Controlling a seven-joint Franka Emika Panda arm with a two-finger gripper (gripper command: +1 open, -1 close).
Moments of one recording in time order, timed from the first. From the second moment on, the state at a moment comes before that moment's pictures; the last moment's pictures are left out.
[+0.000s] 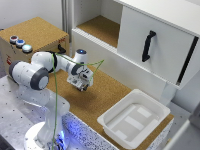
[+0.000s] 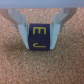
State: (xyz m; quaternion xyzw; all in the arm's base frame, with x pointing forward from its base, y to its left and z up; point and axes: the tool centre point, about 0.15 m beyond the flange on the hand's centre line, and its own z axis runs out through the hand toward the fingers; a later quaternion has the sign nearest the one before) arm 0.309 0.055 0.209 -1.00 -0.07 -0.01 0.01
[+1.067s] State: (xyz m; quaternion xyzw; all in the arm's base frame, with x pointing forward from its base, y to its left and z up) arm 0.372 0.109 0.391 -0.97 -0.12 -0.18 -0.04
